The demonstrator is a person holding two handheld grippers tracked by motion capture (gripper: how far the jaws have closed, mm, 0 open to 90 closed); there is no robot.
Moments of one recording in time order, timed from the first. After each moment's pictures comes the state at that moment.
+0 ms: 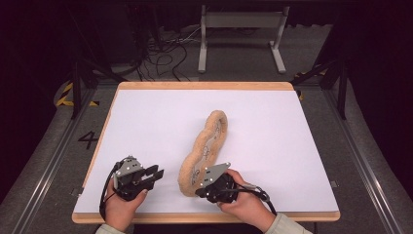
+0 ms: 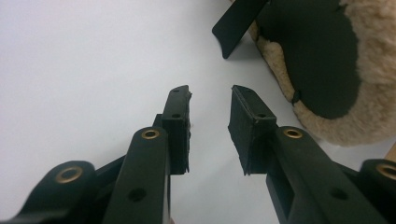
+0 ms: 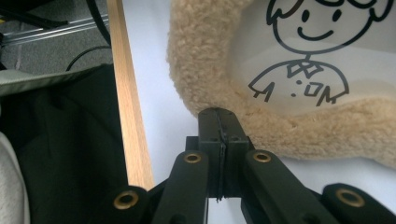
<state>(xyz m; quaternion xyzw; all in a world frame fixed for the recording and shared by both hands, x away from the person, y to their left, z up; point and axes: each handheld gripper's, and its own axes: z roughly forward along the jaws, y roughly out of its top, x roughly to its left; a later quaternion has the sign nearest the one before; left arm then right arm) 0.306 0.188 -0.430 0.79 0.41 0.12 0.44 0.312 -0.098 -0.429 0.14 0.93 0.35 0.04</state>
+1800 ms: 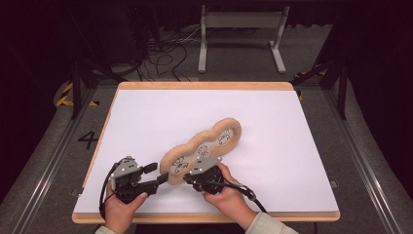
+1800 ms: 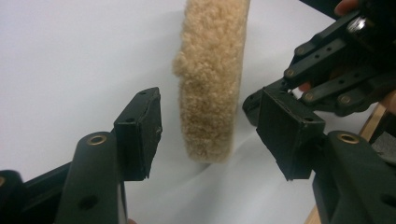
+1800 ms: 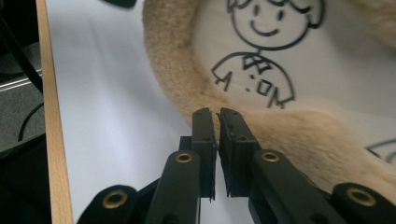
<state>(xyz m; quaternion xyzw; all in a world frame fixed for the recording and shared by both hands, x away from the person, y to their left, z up) 0.306 0.181 -0.425 0.78 0.38 0.10 0.49 0.335 -0.072 -0.440 0.20 0.89 0.40 0.11</state>
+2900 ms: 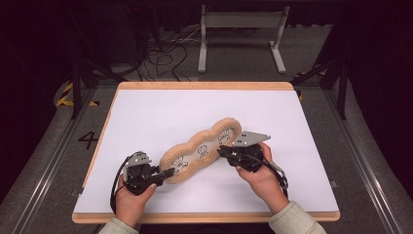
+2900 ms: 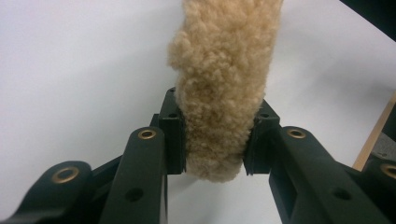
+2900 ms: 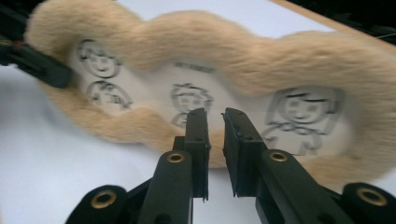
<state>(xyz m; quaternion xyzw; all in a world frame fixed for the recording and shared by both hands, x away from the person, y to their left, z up) 0.328 0.167 -0.434 0.78 0.41 0.05 0.46 0.367 -0.168 -0.386 0.29 0.83 0.43 0.18</state>
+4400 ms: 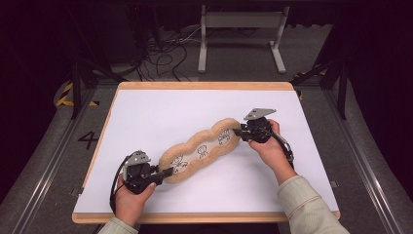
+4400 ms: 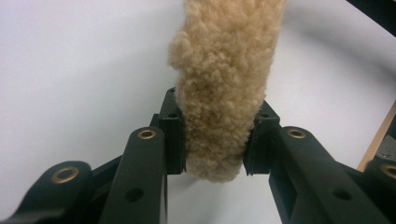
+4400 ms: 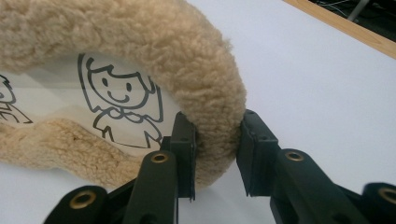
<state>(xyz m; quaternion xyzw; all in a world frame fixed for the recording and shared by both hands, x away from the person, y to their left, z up) 0.330 0.168 -0.434 0.78 0.42 0.05 0.46 0.456 -0.212 -0.405 0.34 0.84 0.37 0.20</state>
